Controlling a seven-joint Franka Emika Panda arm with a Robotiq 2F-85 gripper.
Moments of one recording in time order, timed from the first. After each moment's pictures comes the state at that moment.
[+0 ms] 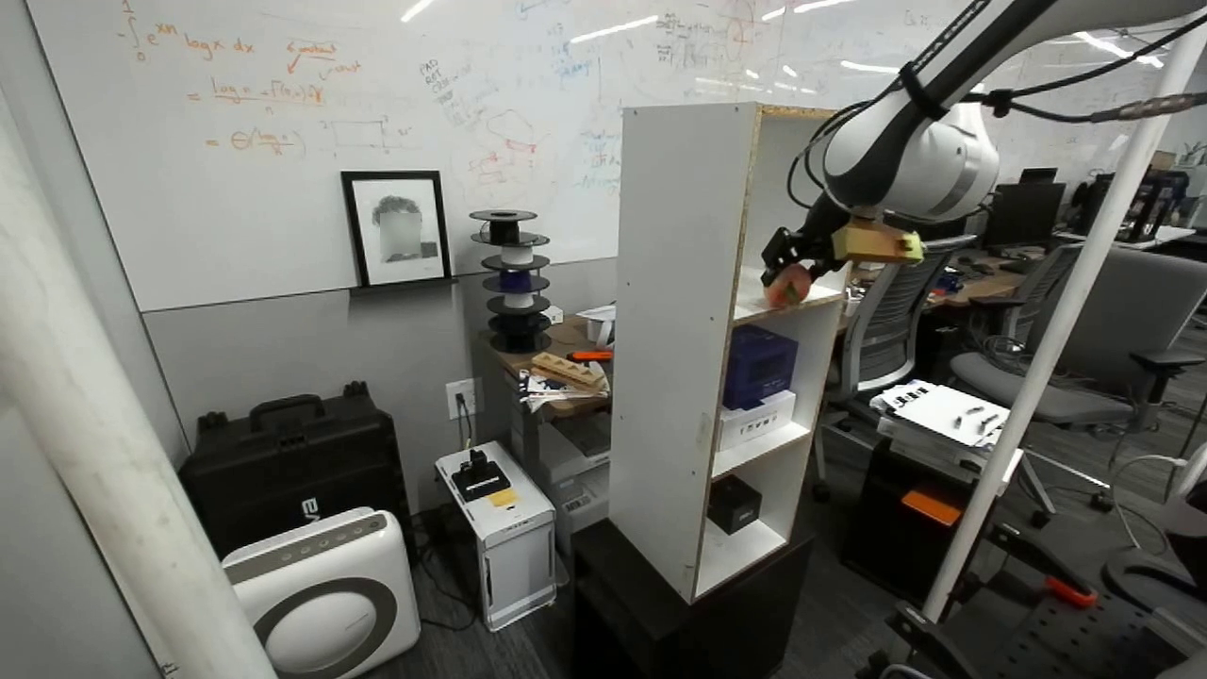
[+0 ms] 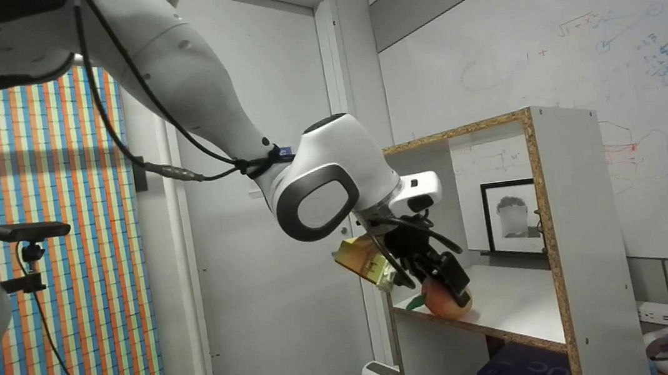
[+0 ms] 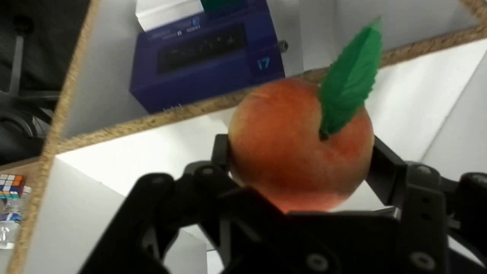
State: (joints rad) arm -0.13 0.03 -0.01 -2.44 0.26 3.02 -0.16
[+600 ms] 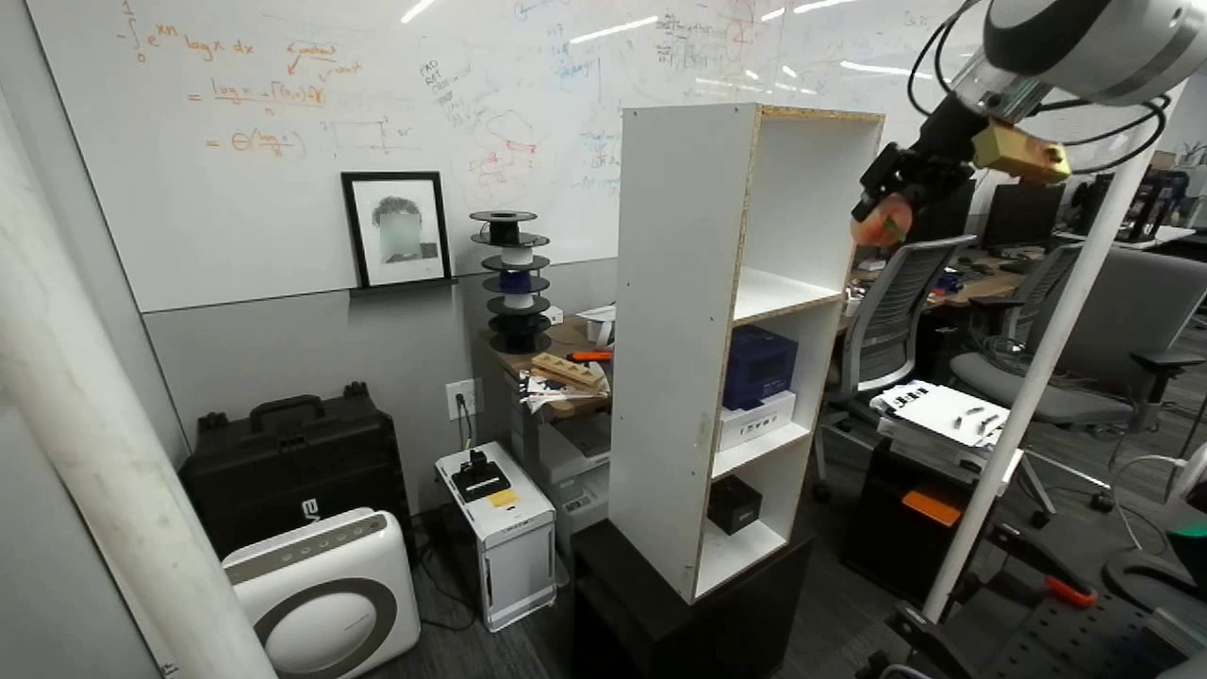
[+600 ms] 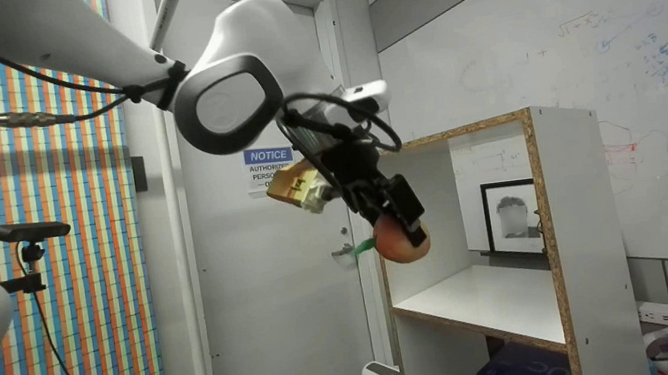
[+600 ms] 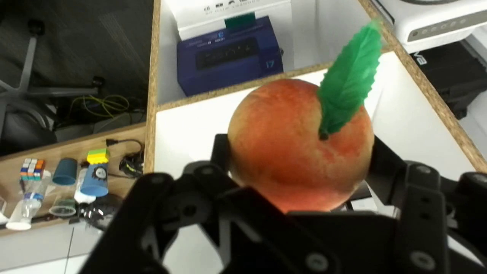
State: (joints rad) arm -0.15 -0.49 -0.14 -2.61 0.18 2.66 -0.23
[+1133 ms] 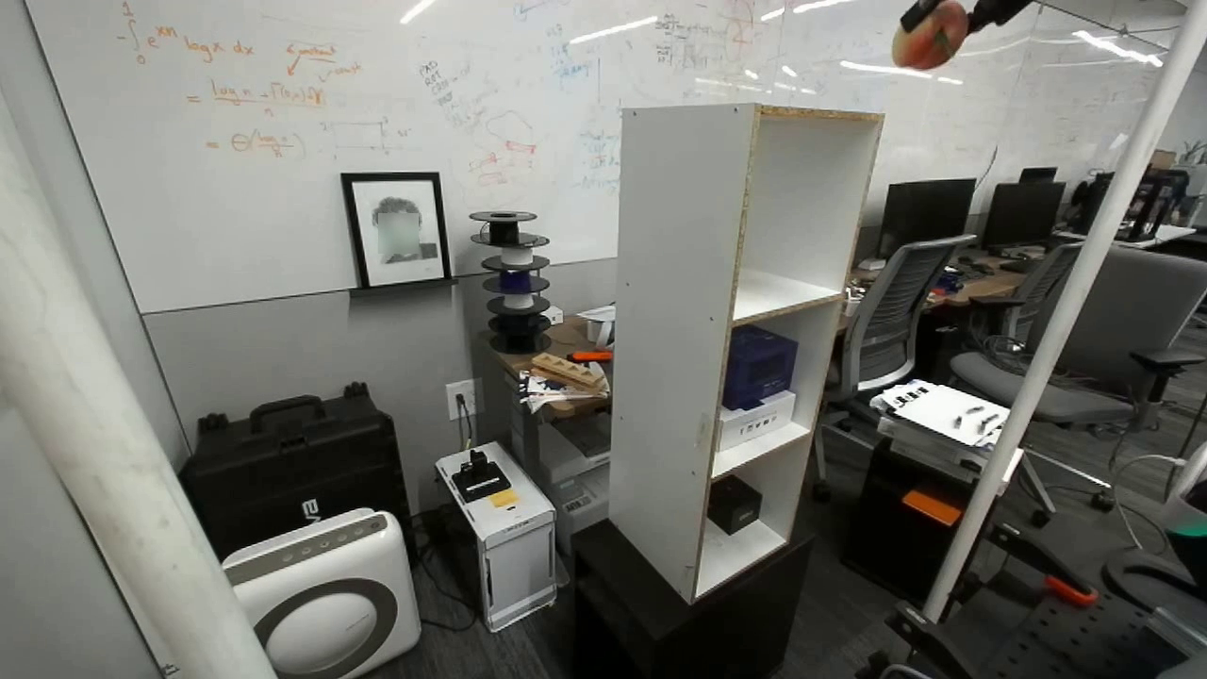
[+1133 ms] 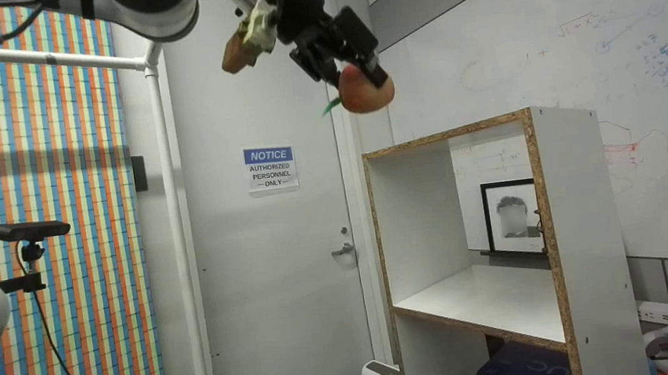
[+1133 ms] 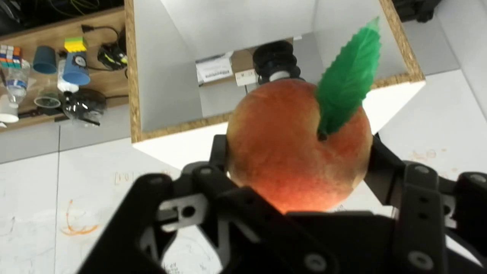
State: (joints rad) arm -0.12 -0.73 -0.15 -2.39 0.16 2.47 -0.17
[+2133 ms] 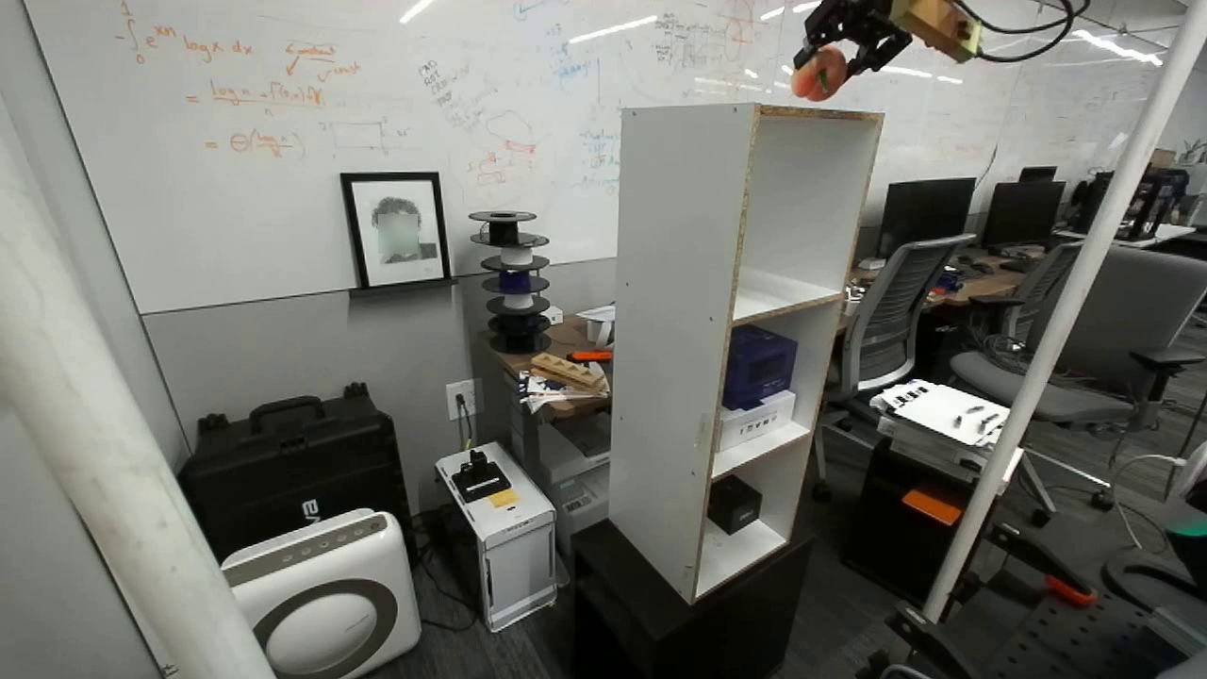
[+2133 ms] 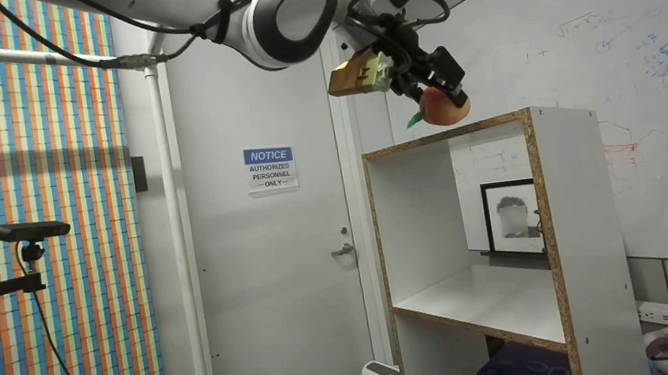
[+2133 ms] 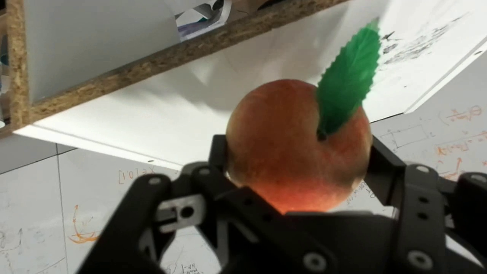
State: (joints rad) arm -0.02 -0.25 -0.20 -2.11 0.28 2.72 -0.13
